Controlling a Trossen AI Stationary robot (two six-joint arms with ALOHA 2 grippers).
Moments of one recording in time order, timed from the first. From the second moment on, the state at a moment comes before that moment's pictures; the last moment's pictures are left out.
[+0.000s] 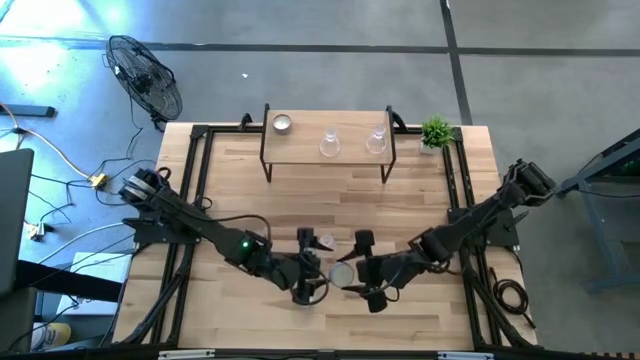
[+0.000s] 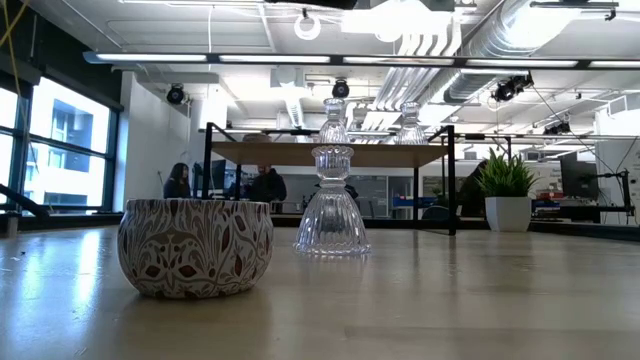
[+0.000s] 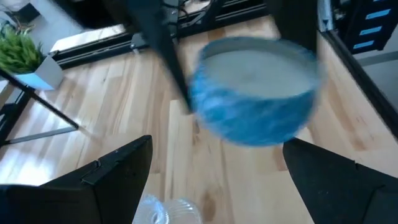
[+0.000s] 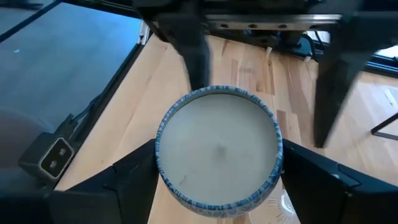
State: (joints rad) left arm -0.50 1.67 1.27 -0.16 -0.52 -0.05; right arm 0.54 1.52 1.09 -0.10 0.38 0.10
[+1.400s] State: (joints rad) left arm -0.50 1.67 1.27 -0.06 -0.53 -0.01; right arm 0.51 1.52 1.09 -0.09 0.37 0.12
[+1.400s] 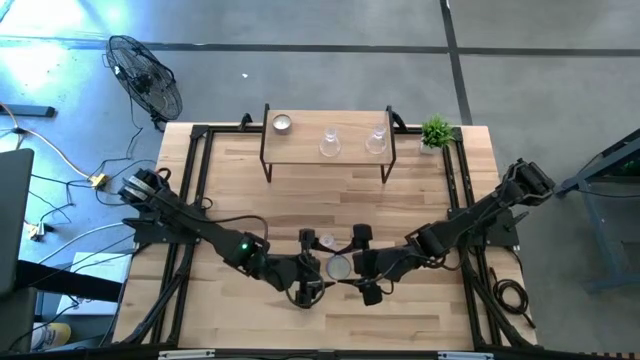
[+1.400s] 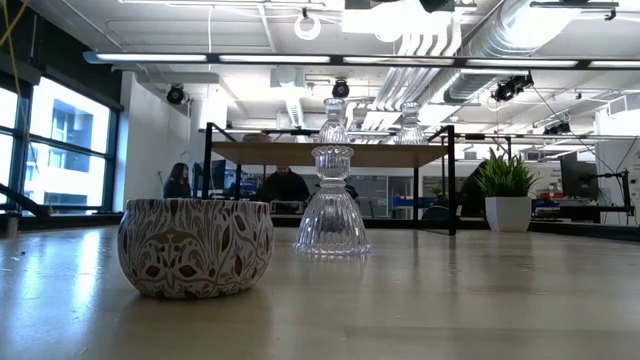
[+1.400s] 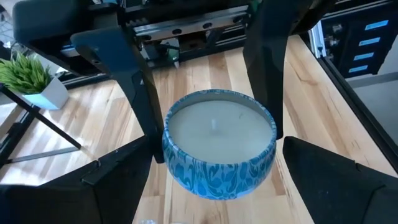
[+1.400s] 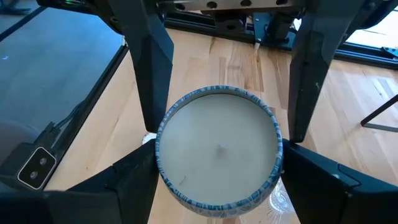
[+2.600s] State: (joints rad) left arm -0.48 1.71 1.27 -0.05 -0.55 0.02; right arm 0.51 1.53 1.08 -0.11 0.36 0.11
